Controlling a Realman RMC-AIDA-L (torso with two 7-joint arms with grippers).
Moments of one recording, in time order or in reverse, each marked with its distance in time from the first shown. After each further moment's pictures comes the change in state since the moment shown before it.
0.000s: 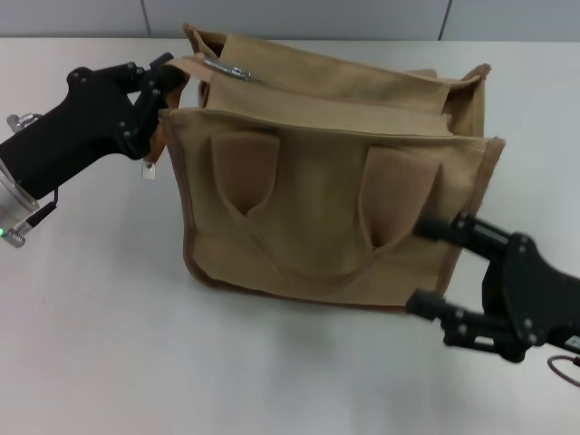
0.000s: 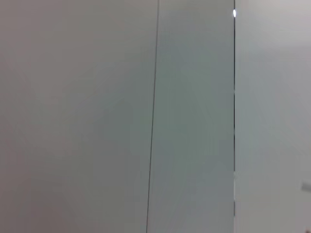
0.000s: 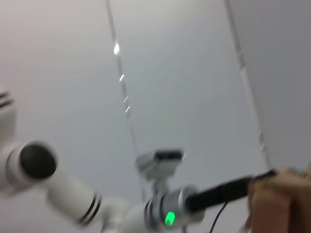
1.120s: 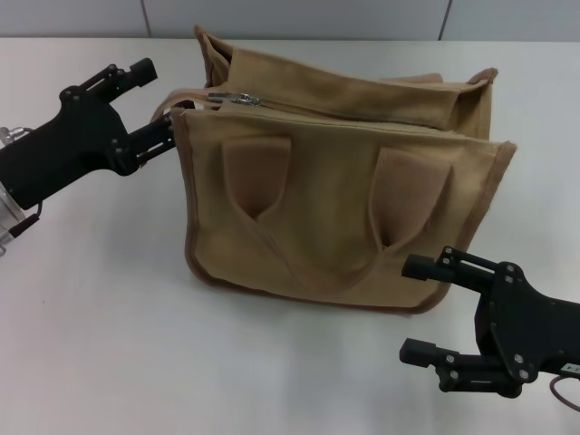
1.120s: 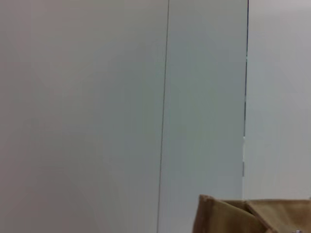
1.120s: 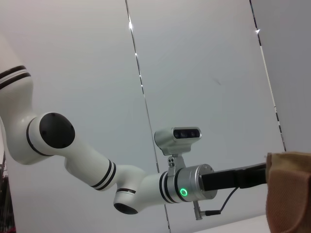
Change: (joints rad) left arm 0.004 0.004 -0.088 0.052 0.149 -0.035 -0.041; right arm -0.001 0.000 -0.007 -0.072 -0.104 0.005 0.000
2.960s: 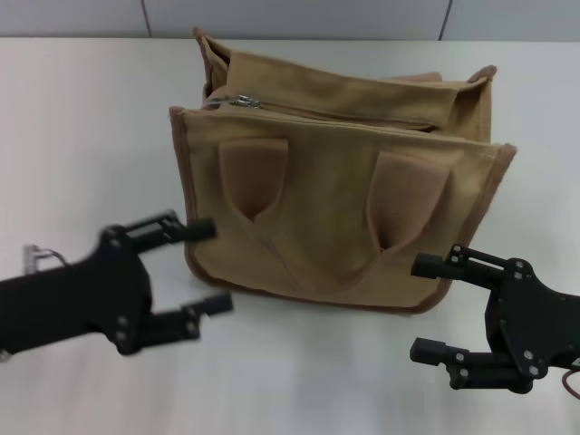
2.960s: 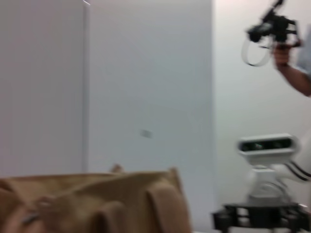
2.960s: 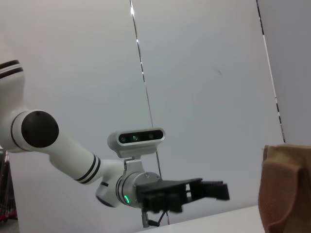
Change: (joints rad) left arm 0.139 0.016 0.177 0.045 0.101 0.339 0.055; right arm -0.006 -0.004 -0.006 -0.068 -0.008 -0.005 0.033
